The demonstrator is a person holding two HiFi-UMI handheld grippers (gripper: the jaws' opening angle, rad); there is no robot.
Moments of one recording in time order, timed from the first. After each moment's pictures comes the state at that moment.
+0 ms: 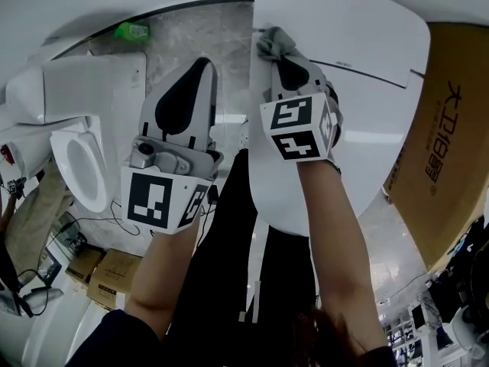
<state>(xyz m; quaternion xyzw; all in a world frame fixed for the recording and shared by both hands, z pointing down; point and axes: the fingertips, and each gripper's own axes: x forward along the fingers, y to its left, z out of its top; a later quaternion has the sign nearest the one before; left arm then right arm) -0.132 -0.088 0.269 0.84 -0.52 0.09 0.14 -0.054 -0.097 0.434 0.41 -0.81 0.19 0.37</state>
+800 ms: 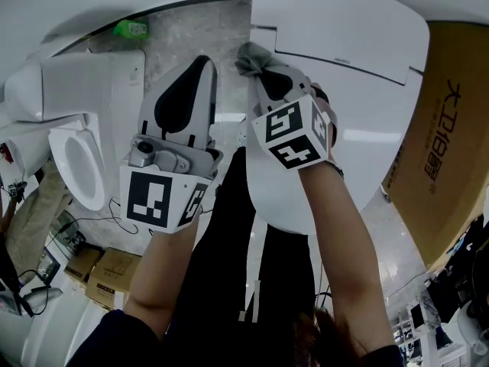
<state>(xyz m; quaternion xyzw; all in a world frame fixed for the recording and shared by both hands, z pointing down) -0.129 -0.084 0.268 0.84 -0.52 0.10 0.14 -0.085 -0.061 0.434 0.30 -0.86 0.19 0.37</state>
